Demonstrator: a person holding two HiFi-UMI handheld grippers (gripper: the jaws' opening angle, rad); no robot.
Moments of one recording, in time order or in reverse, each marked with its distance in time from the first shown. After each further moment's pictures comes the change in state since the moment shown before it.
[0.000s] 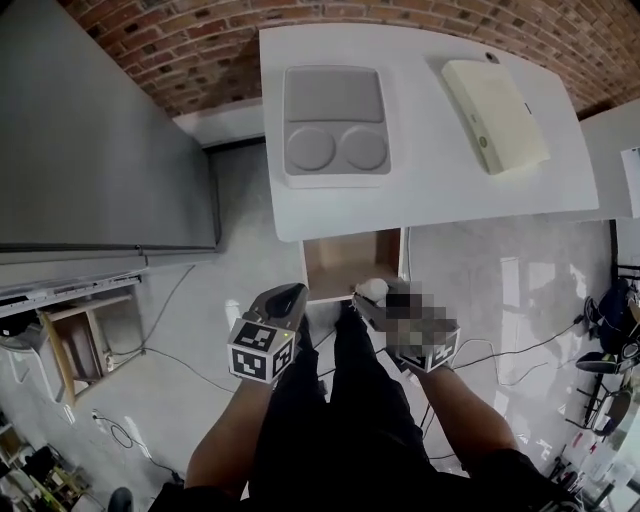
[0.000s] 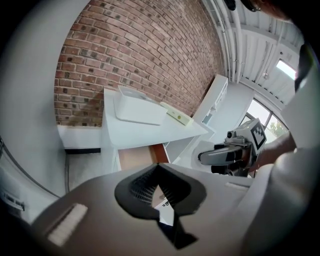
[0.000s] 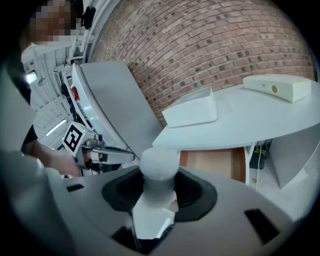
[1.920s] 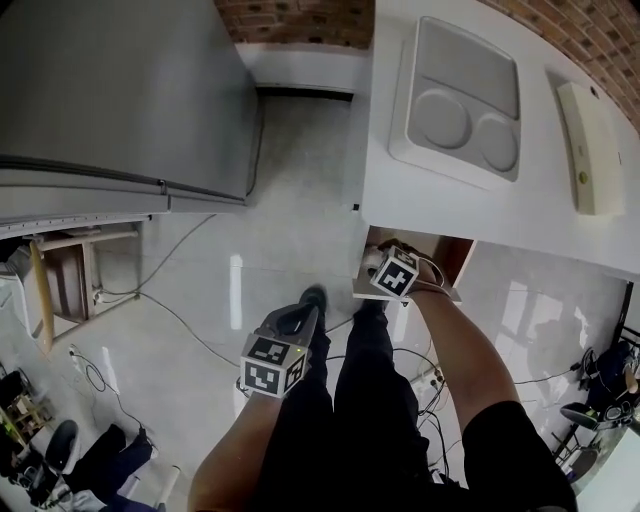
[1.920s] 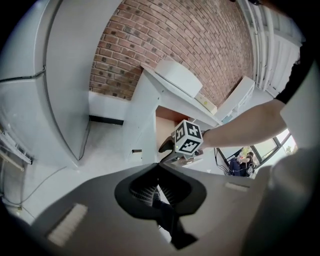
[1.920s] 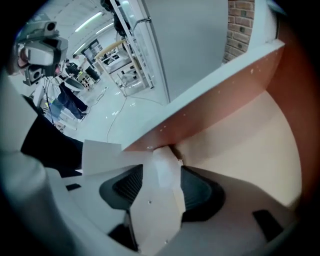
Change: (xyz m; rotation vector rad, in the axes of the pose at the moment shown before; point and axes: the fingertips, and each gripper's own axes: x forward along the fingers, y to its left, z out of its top) left arm -0.022 0.081 -0.160 -0.251 0.110 0.131; right arm 0.227 -0.087 -0.220 -0.762 0.918 0.198
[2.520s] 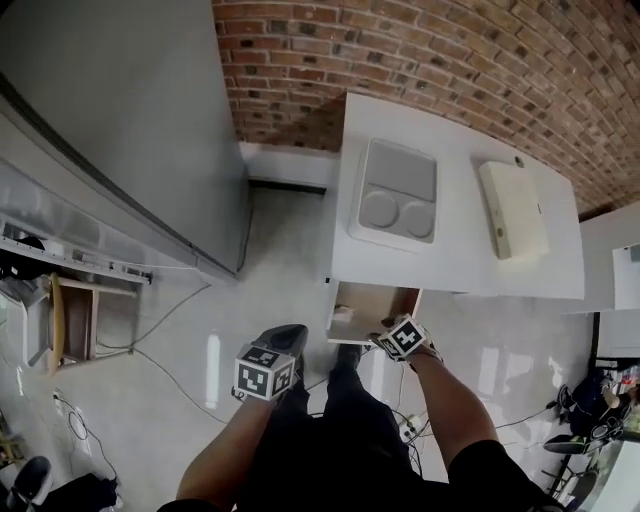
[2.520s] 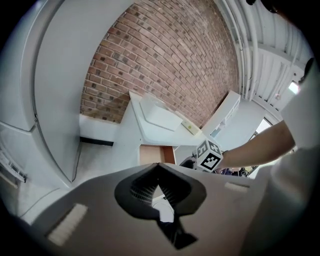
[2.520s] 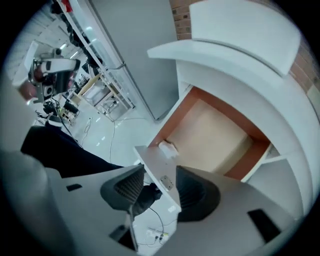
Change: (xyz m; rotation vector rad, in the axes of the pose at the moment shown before) left arm -0.078 -0.047 0.107 0.041 -0.151 -0.096; right arm -0.163 0.039 -0.040 0.427 -0.091 -0.084
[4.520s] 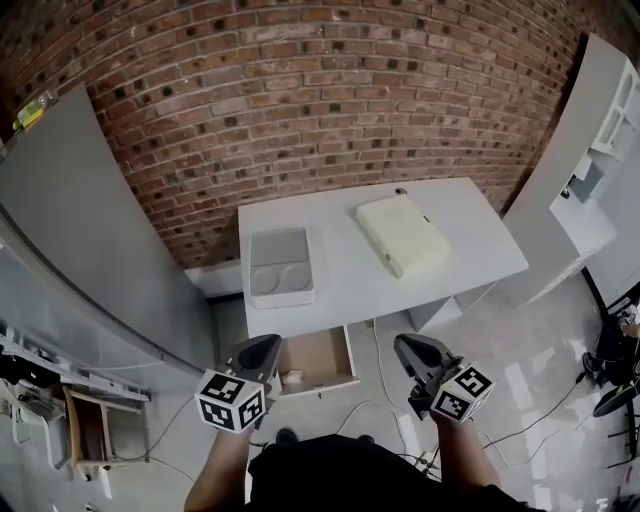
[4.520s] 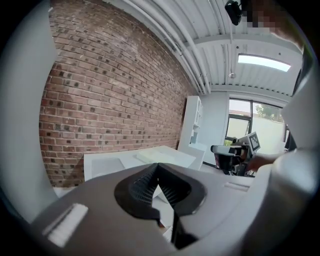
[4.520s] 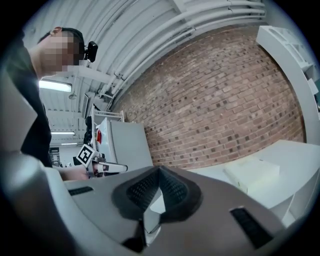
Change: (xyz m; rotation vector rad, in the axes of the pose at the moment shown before) left arm -0.044 -0.273 0.178 0.493 -0.312 -0.114; right arm -0.488 0.024 -0.063 0.199 -1.359 -0.199
